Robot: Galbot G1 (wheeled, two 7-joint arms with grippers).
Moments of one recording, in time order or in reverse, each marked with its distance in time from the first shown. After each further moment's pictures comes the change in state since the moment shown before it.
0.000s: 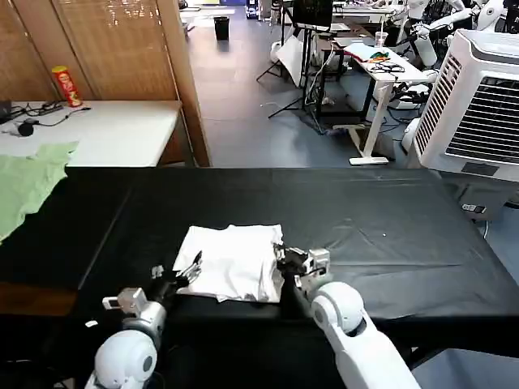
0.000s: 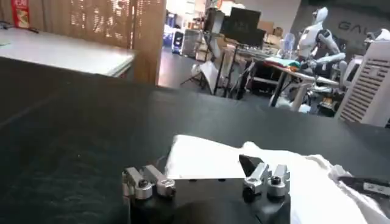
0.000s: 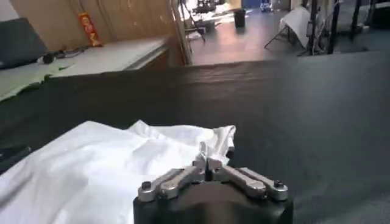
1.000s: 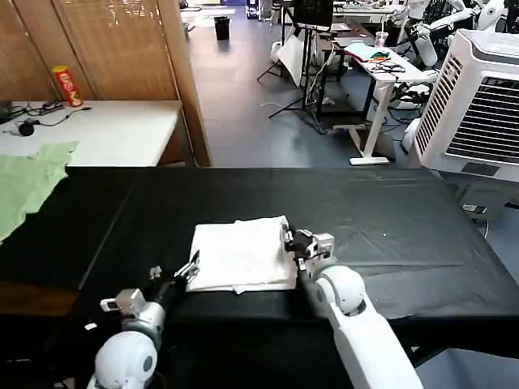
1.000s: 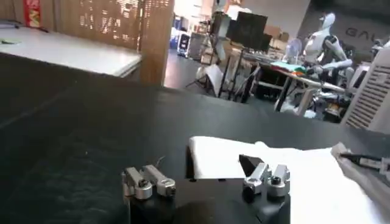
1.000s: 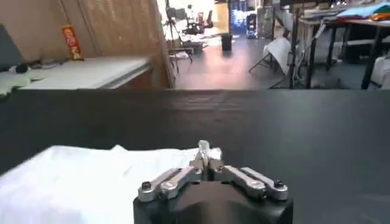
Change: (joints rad) left arm -0.008 -0.035 -0.015 0.011 -0.032 -0.014 0.006; right arm 0.044 0.022 0.077 -0.074 -0.131 0.055 -0.071
